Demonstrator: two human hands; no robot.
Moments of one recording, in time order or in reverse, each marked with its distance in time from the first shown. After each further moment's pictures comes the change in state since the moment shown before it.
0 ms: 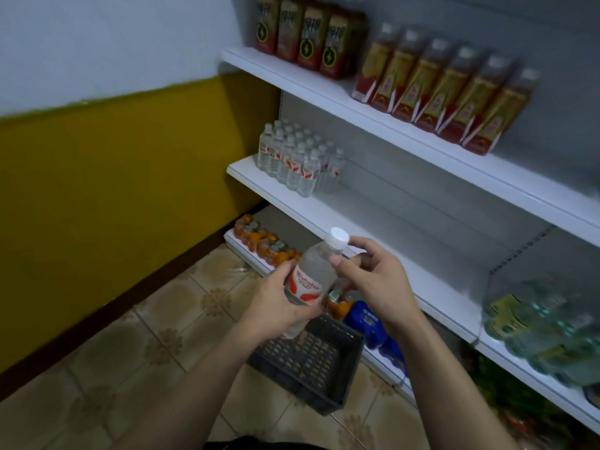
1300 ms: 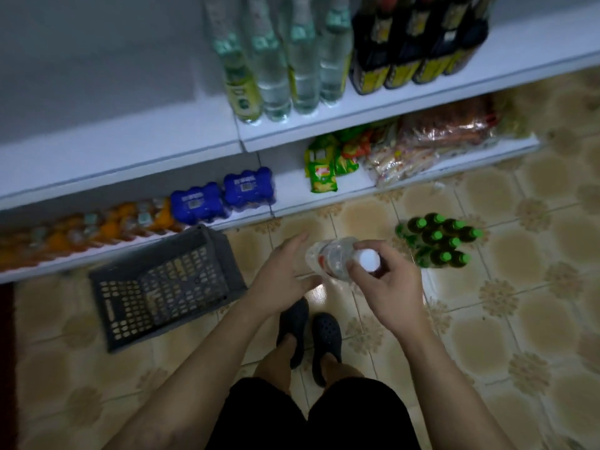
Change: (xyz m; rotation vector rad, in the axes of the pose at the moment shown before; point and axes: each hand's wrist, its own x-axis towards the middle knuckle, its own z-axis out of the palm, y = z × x) left_hand -0.007 -0.052 0.547 0.485 -1.016 -0.009; right_hand -0.263 0.412 -0.293 0.096 0.923 0.615
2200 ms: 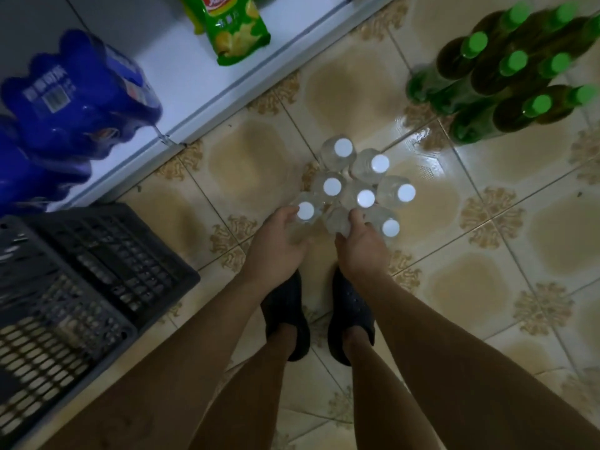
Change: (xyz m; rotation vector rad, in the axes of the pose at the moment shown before) left_hand 0.248 -0.263 0.224 0.135 -0.180 -0.231; right_hand 0.135 0.445 0.185 -0.531 -0.166 0.576
